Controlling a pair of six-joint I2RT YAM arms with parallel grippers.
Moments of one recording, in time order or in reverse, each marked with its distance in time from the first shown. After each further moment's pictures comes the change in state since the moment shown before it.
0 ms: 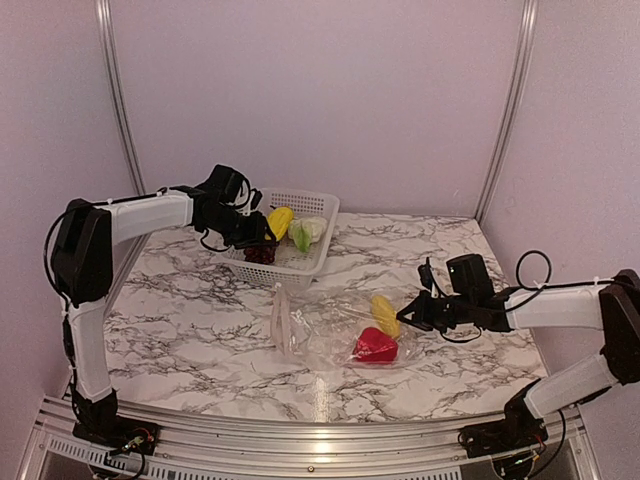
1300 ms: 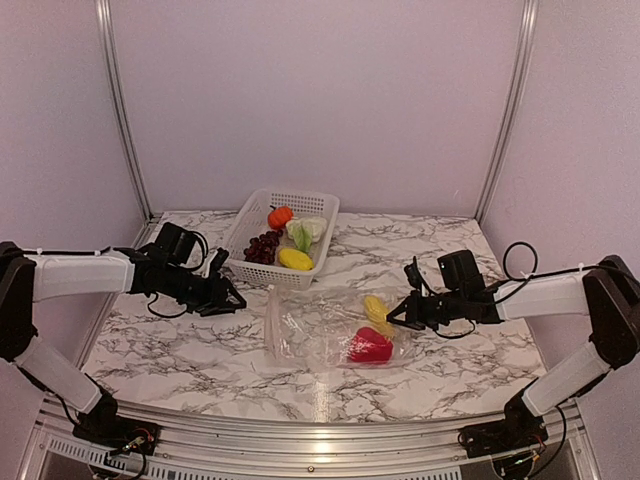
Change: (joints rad) left arm -0.001 -0.512 -0.770 0.186 0.237 -0.117; right arm 0.002 0.113 0.069 -0.003 -0.127 -0.082
